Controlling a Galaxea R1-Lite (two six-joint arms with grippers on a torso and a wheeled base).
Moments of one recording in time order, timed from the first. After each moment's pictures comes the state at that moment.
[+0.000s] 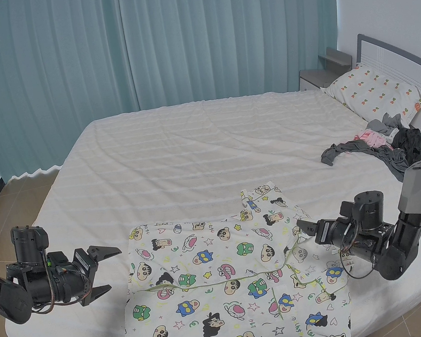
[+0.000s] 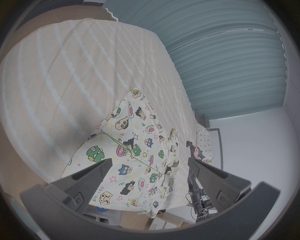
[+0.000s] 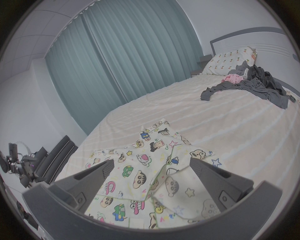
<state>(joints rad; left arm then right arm) -0.04 1.68 -0.34 -0.67 -0.42 -1.02 0.33 2.21 -0.53 -1.29 -0.05 0.43</state>
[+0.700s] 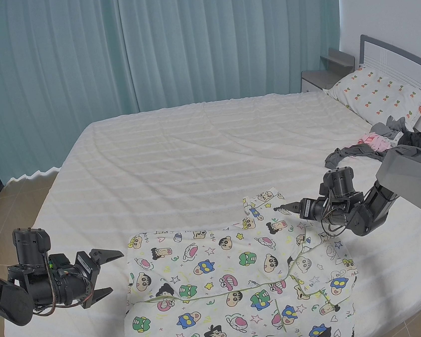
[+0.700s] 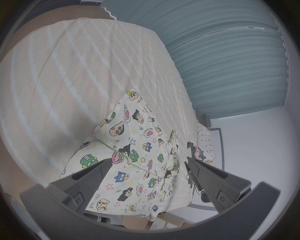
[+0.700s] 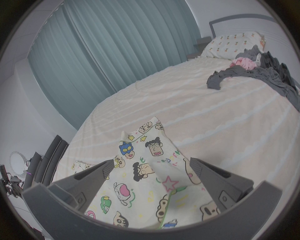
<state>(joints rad) -0.05 1.68 -0.33 -0.67 -0.42 -1.00 0.23 2.43 -1.14 -0.74 0.09 0.43</state>
